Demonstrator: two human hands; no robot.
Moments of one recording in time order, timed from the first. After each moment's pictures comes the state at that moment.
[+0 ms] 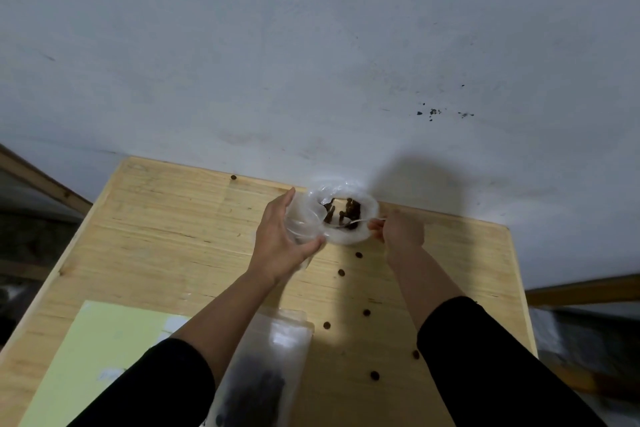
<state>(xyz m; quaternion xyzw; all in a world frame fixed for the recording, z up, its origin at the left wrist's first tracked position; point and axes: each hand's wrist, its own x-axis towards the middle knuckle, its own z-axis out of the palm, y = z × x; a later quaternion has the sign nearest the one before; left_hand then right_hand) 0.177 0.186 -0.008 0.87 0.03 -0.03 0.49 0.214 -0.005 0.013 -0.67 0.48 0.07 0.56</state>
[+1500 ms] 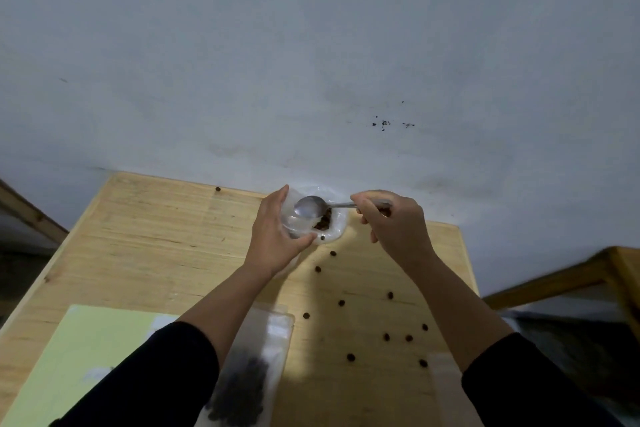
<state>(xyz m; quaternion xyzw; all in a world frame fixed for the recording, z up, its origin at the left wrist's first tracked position) 0.164 0.169 0.020 0.87 -0.03 0.04 0.48 0.135 -0.010 0.126 -0.87 0.06 -0.06 0.48</state>
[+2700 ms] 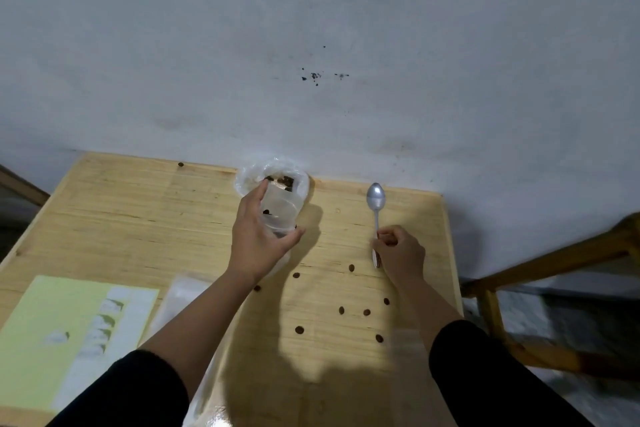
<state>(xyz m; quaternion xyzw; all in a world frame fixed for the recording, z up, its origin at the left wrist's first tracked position) 0.115 0.086 0.018 0.90 0.02 0.06 0.44 0.105 -0.145 -0.025 -0.87 0.25 0.02 0.43</state>
